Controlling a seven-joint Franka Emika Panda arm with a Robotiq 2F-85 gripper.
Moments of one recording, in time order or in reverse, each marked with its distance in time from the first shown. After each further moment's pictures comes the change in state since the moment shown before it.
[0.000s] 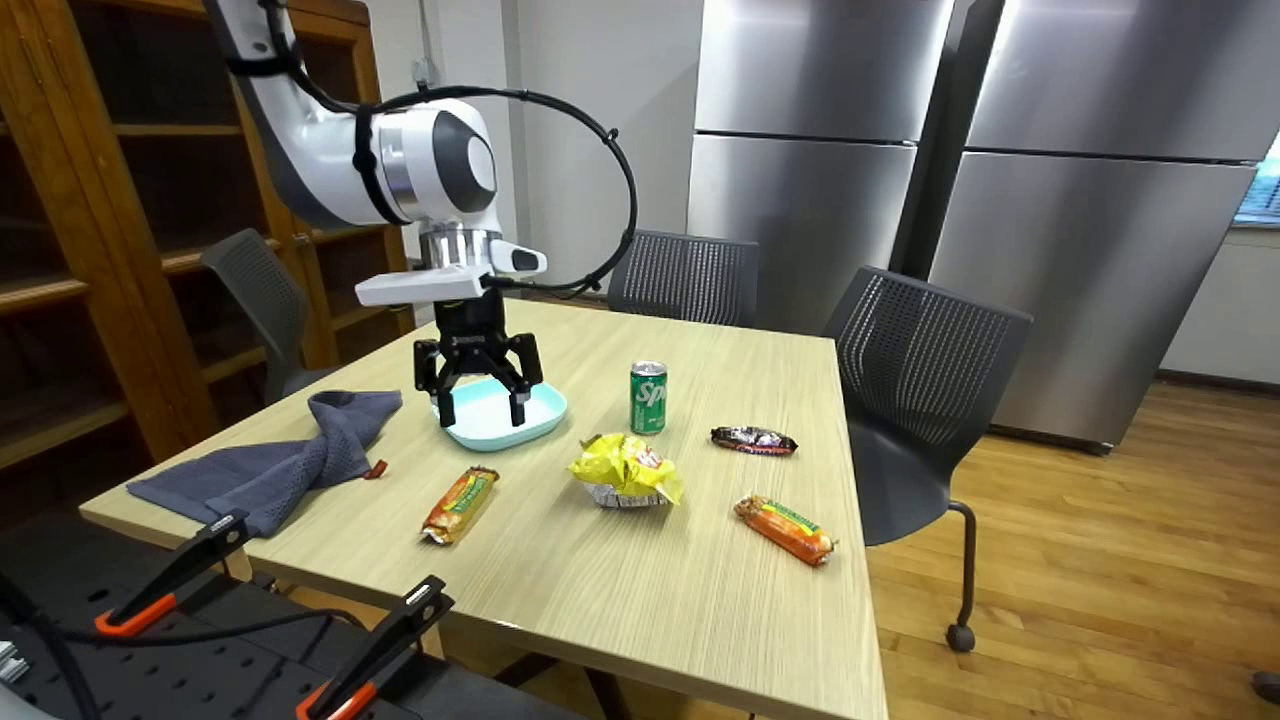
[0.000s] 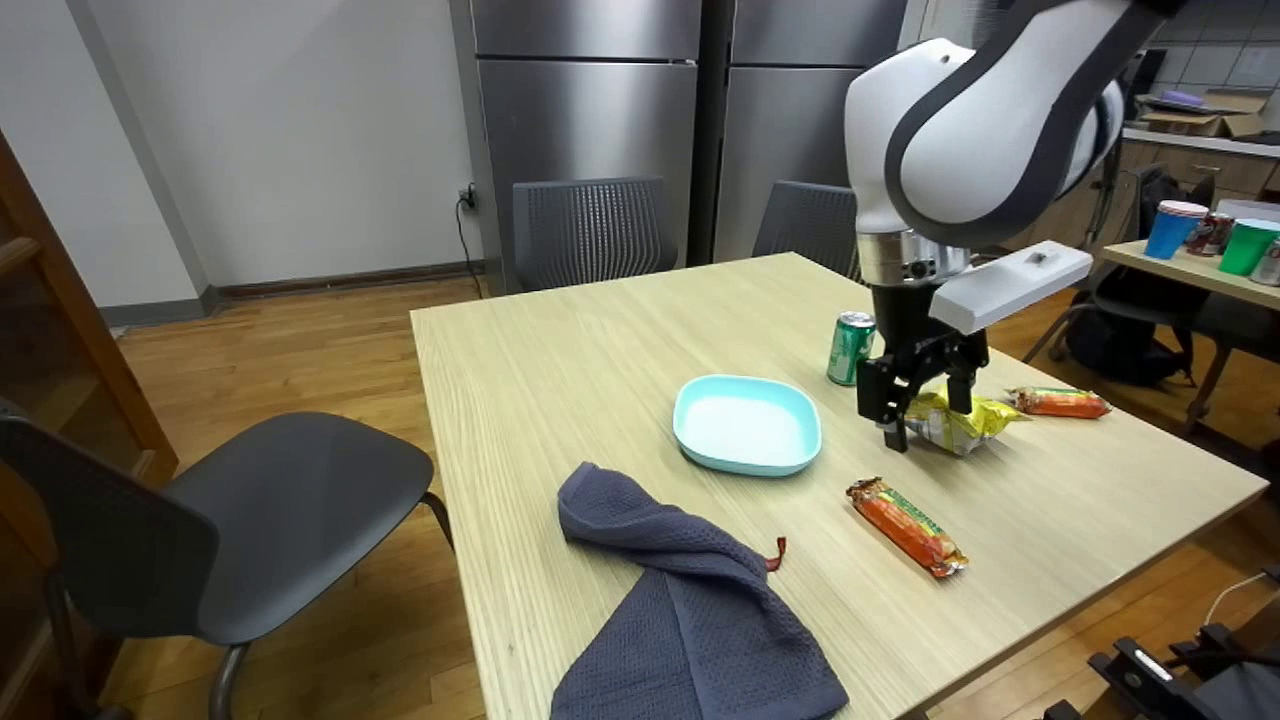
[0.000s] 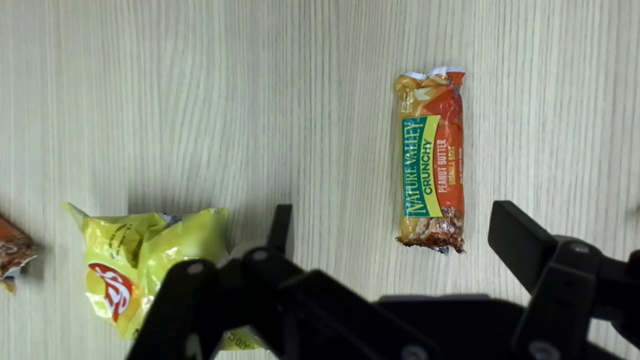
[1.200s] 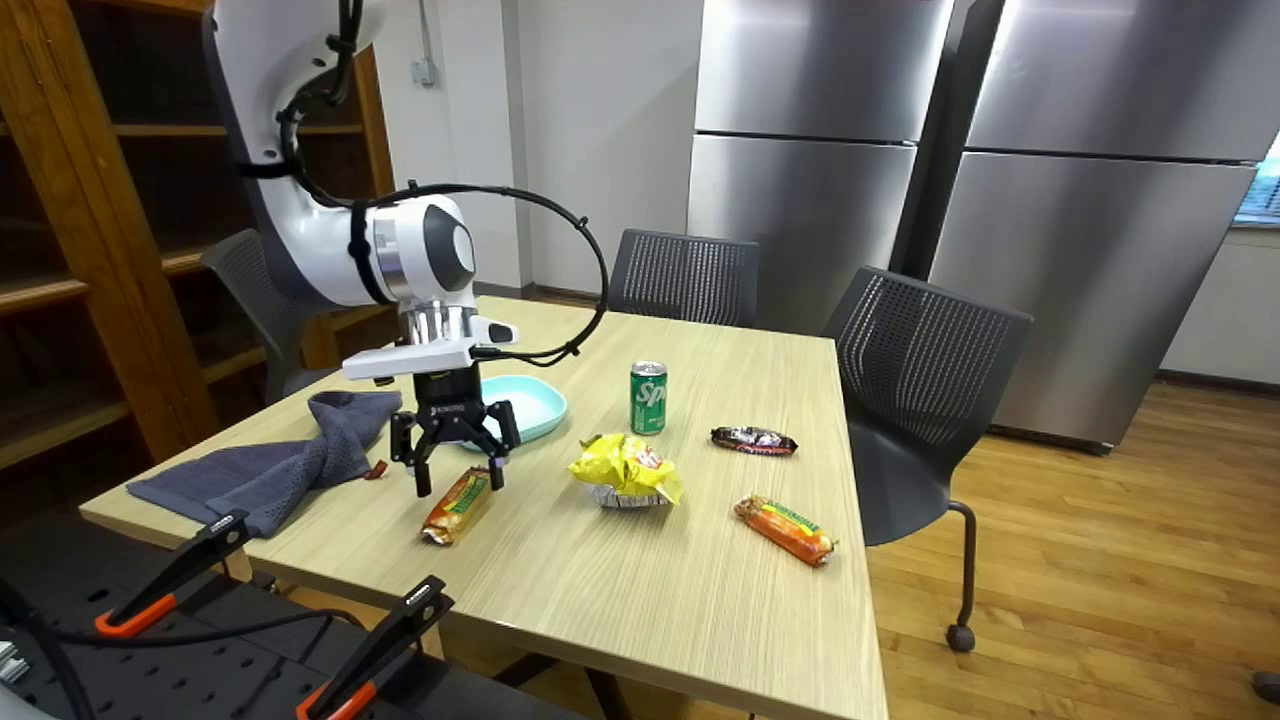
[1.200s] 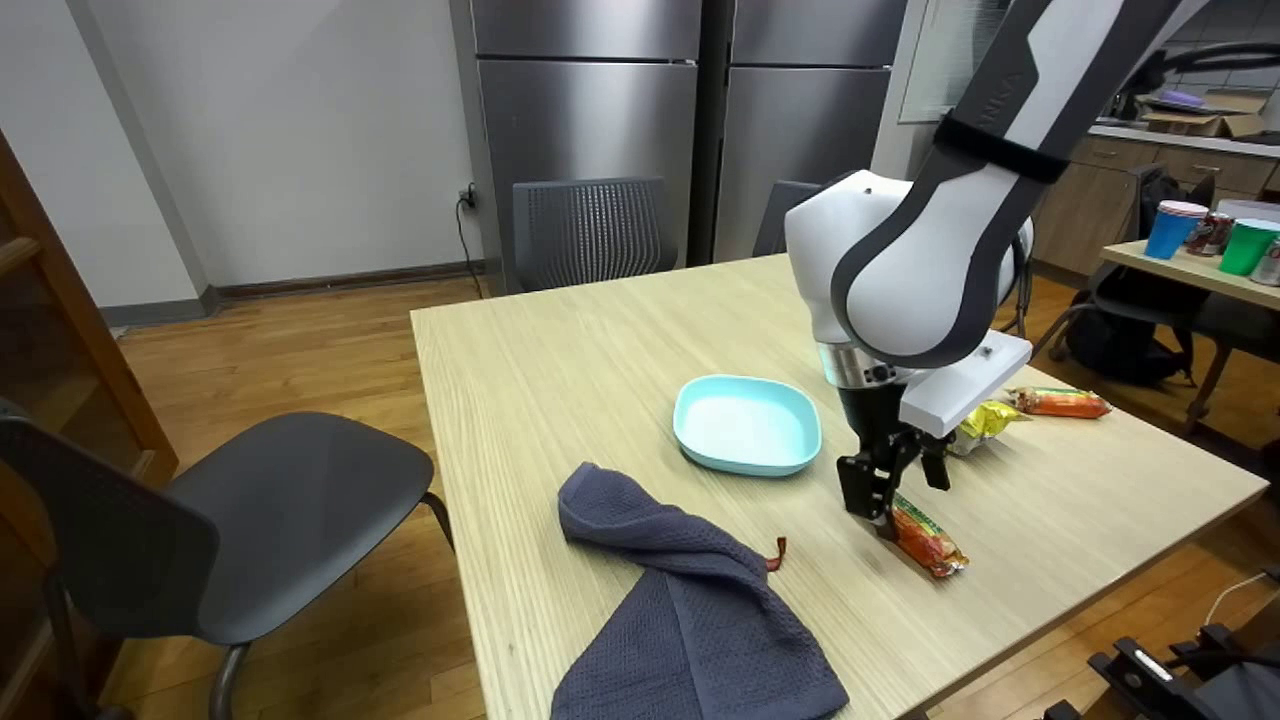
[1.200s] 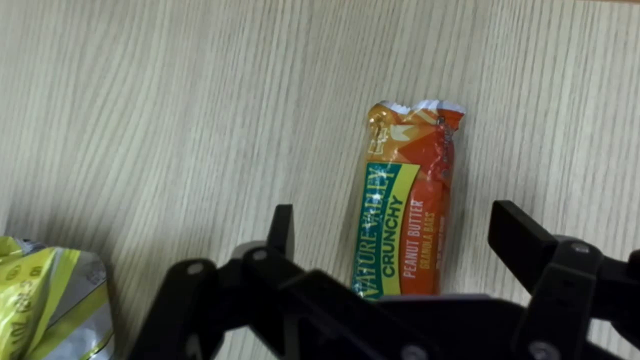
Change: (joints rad) arm 0.125 0.231 -0.053 0.090 -0.026 0.014 -0.032
